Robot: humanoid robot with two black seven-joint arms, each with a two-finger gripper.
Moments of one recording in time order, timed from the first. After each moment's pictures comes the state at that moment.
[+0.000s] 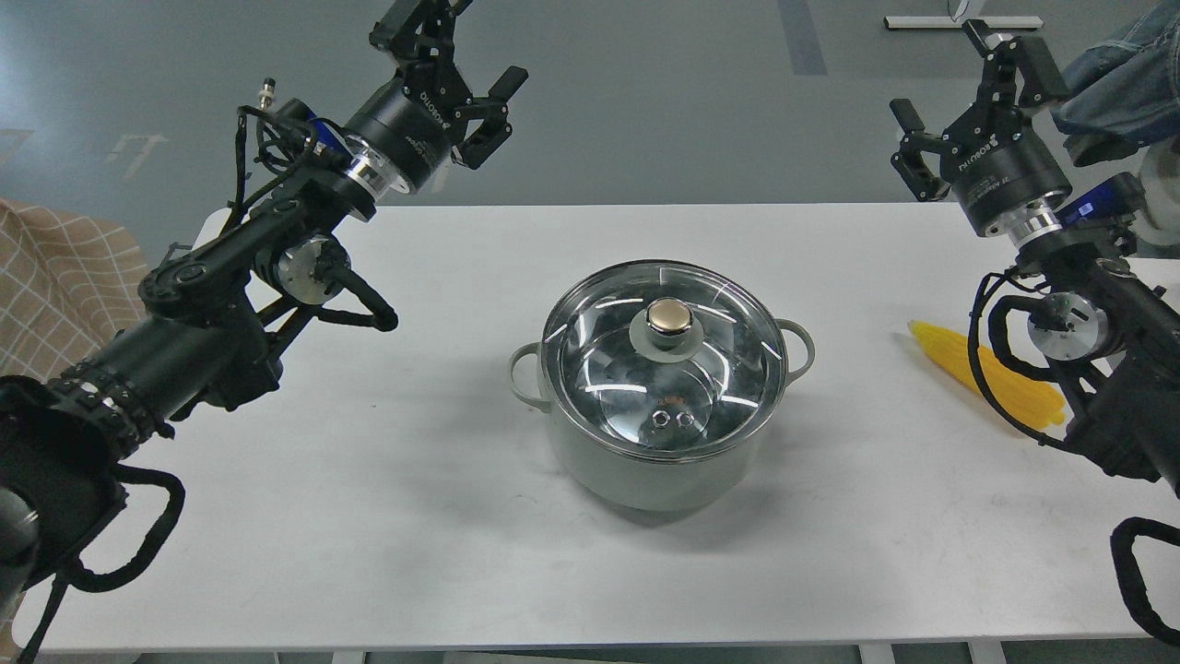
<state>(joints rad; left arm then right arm) -0.93 0.30 -0.70 -0.82 0.43 -0.39 -0.45 0.87 -0.29 0.86 0.51 -0.45 0.49 0.49</state>
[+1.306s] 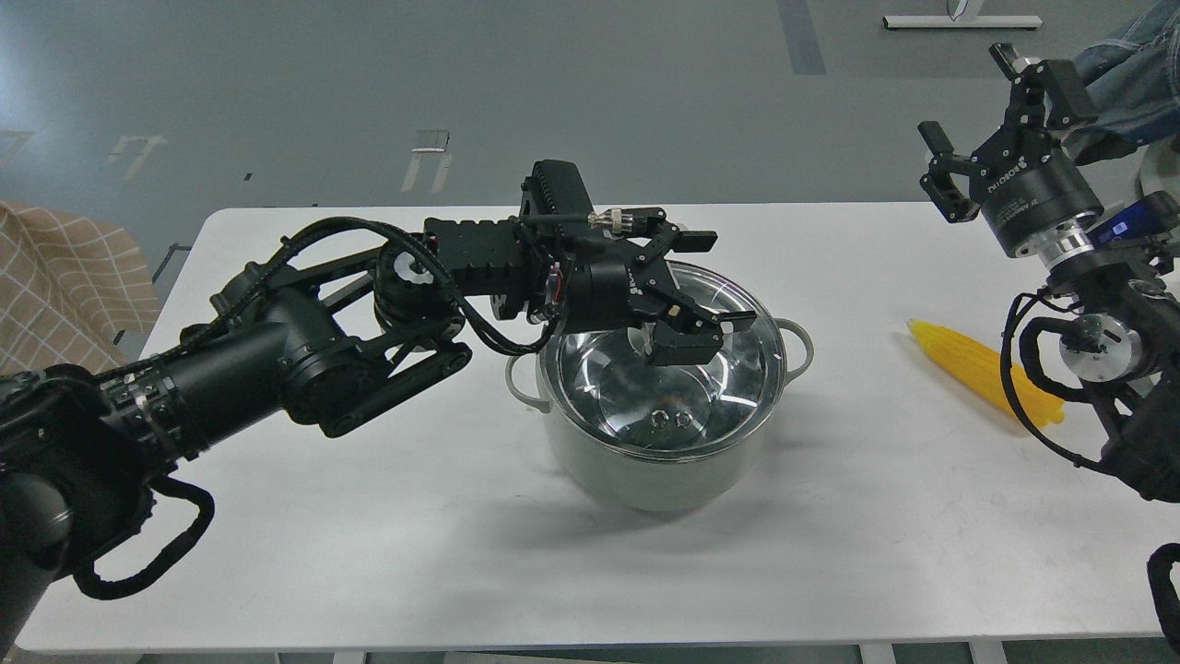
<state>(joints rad) -0.93 0.23 -0.50 -1.15 2.18 -0.11 -0.45 0.80 -0.35 0.86 0.57 -0.46 0.48 0.49</state>
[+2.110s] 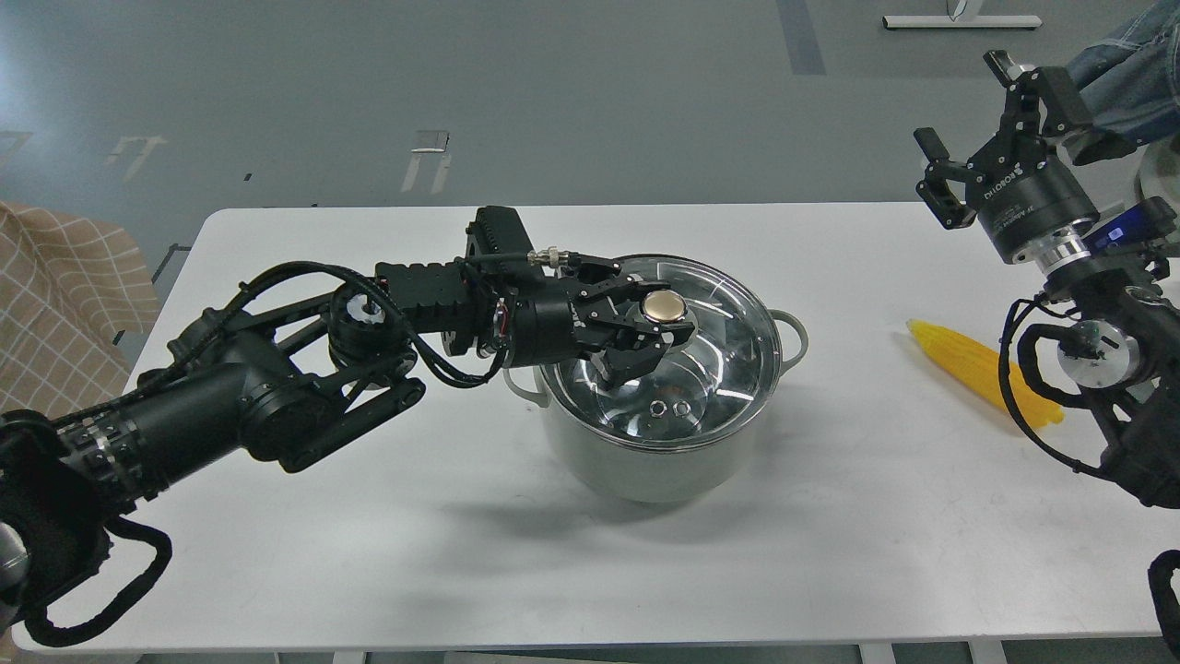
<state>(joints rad) -0.83 0.30 -0.52 -1.17 2.18 -0.09 -0.46 0.79 -0.35 0.86 0.58 -0.46 0.48 0.49</state>
